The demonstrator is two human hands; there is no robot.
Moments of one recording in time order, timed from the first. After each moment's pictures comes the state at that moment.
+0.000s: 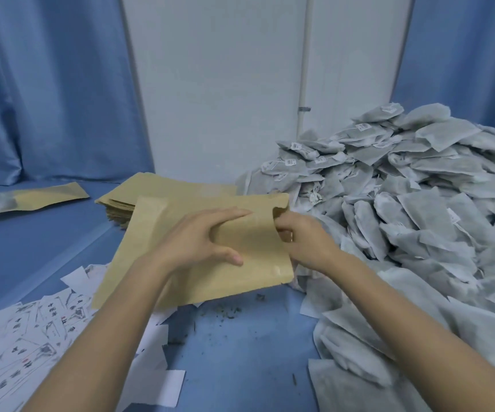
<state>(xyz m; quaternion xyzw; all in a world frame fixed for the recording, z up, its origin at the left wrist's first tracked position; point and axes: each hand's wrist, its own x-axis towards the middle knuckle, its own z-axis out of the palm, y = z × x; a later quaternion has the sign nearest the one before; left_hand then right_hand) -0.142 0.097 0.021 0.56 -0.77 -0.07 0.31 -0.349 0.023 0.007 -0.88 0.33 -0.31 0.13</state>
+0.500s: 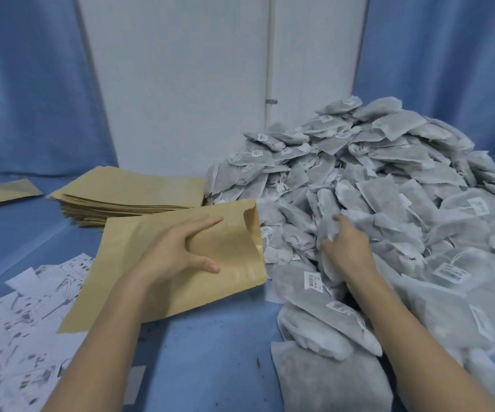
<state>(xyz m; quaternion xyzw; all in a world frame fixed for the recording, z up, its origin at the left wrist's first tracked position) -0.159 0.080 -0.029 0.56 -0.72 -0.16 0.38 -0.451 0.003 -0.046 -0.63 0.66 -0.39 0.15</state>
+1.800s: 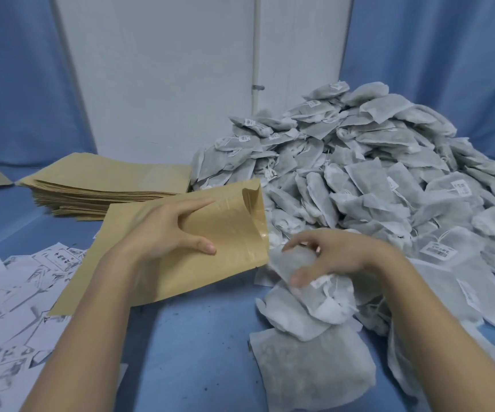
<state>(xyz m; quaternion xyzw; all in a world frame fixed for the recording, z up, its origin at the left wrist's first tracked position) -0.171 0.082 -0.018 0.53 -0.74 -0.19 0.37 -0.464 0.056 -0.009 -0.82 0.50 -0.03 0.26</state>
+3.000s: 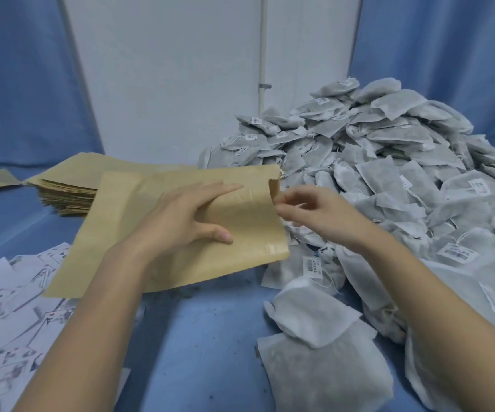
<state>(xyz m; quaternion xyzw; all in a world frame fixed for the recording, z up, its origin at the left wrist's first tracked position) -0.191 0.091 0.003 0.51 -0.78 -0.07 0.34 -0.427 0.051 0.008 -0.80 0.40 -0.33 0.32</state>
